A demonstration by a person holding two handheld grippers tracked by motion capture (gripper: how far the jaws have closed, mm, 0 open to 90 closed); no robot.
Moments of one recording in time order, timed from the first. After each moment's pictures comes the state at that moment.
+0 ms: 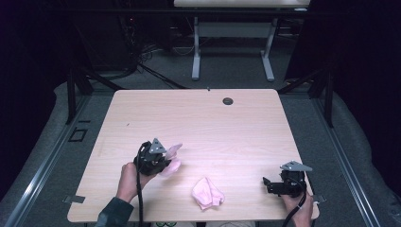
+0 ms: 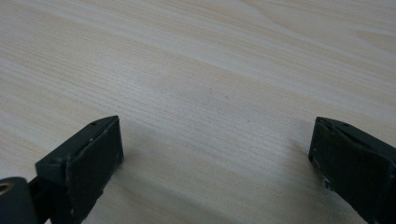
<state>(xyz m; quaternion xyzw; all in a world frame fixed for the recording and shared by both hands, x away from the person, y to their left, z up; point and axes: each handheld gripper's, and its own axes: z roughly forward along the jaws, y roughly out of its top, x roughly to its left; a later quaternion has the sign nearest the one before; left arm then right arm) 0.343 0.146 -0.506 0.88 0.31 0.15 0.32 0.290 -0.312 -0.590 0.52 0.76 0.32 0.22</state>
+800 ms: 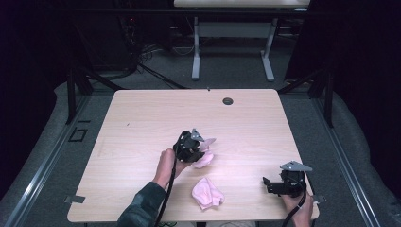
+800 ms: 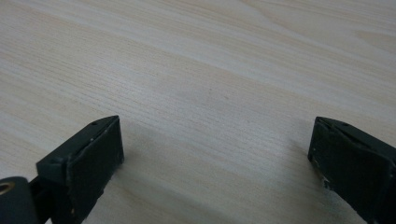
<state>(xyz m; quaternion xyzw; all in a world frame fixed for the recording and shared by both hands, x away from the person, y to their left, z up) 0.393 0.041 -0.528 0.91 0.28 0.09 0.30 0.290 -0.312 -0.589 0.52 0.76 0.32 0.22</state>
